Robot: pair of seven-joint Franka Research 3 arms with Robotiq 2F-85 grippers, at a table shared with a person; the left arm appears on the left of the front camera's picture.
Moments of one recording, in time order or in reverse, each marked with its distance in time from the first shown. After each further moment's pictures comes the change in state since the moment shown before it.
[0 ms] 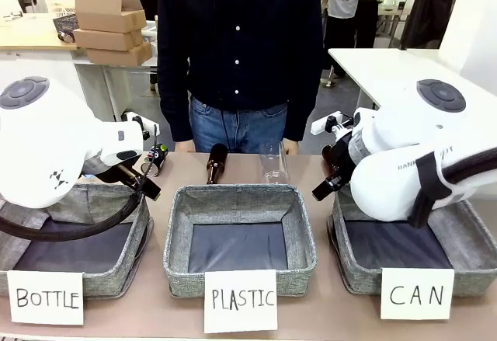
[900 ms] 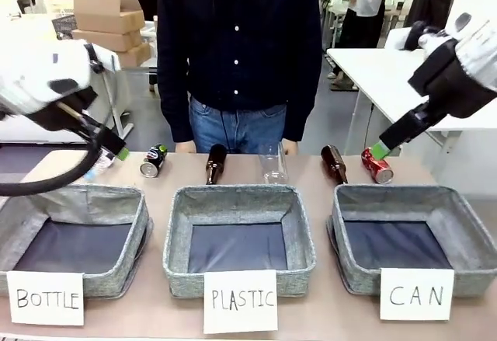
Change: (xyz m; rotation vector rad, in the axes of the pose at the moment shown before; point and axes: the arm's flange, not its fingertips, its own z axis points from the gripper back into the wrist) left arm 0.016 0.000 0.163 -0.008 -0.046 -0.014; right arm -0.010 -0.012 0.220 0.121 0.035 -0.039
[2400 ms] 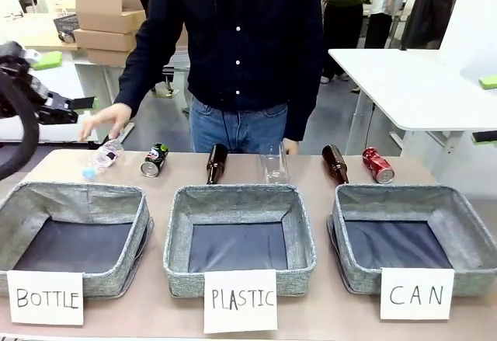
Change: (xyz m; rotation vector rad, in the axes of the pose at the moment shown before) left arm -0.058 0.110 0.002 -1.397 -0.513 0.522; right arm -0.117 -0.137 0.048 0.896 -0.221 -0.945
